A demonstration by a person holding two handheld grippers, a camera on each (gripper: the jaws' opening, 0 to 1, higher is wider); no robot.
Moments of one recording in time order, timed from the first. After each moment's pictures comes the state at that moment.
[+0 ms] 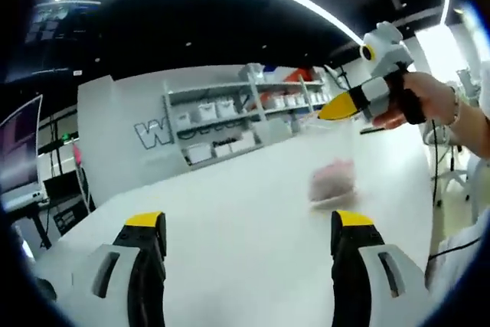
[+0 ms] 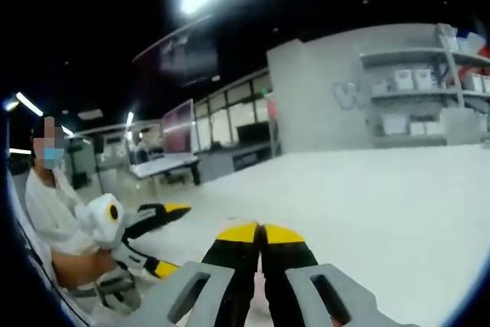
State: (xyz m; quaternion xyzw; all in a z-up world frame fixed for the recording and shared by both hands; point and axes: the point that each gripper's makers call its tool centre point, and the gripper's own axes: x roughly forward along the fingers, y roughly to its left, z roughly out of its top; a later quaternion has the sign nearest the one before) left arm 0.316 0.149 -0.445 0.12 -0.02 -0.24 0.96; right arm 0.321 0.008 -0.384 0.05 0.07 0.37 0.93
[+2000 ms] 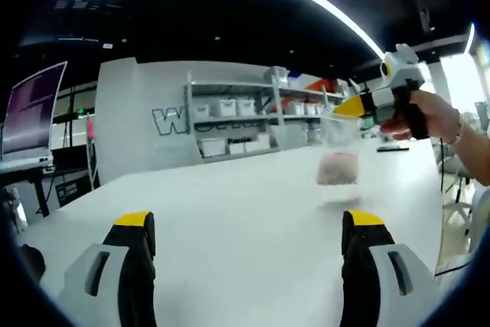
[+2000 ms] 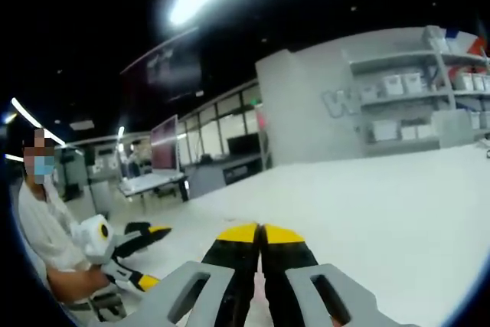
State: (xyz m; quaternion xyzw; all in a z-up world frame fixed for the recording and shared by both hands) left arm 0.328 0.176 -0.448 0.05 -0.02 -0.20 0.98; right arm 0.357 -0.003 -0.364 0.07 0.05 0.34 0.94
